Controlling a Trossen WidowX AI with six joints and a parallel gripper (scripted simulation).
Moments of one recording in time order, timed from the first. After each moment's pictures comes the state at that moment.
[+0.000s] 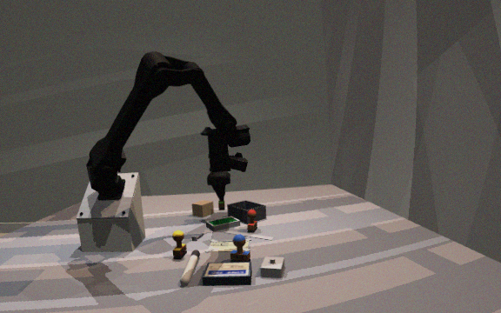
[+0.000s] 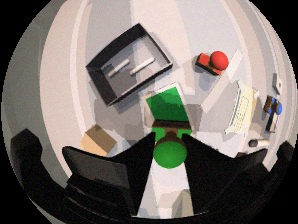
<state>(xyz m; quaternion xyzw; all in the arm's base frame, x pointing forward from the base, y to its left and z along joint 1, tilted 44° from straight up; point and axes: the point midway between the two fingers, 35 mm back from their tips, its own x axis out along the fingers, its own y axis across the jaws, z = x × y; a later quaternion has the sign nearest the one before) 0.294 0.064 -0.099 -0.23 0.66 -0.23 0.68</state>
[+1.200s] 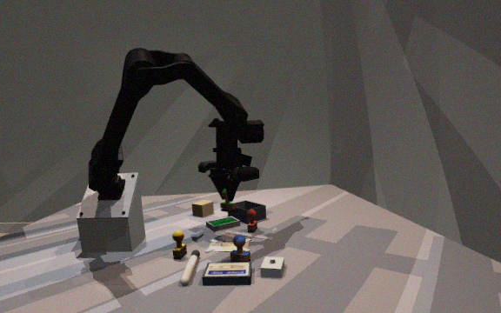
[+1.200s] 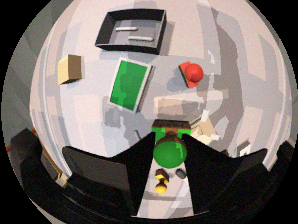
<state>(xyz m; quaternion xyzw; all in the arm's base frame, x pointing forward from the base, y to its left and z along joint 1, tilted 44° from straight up) 0.315 0.014 -0.031 -0.46 0.72 0.03 0.51</state>
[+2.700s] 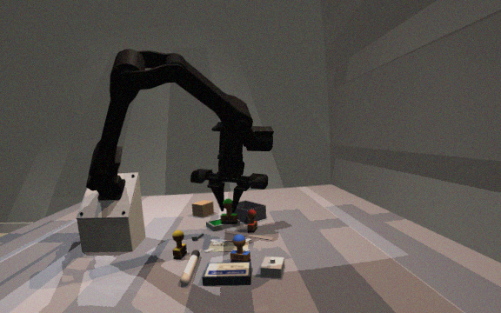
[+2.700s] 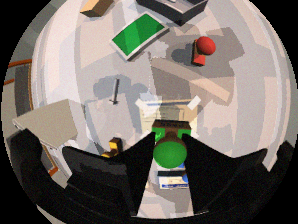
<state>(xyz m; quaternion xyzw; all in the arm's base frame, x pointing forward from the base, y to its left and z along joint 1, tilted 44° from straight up) 0.320 -0.043 0.003 -0.58 0.71 0.21 0.35</state>
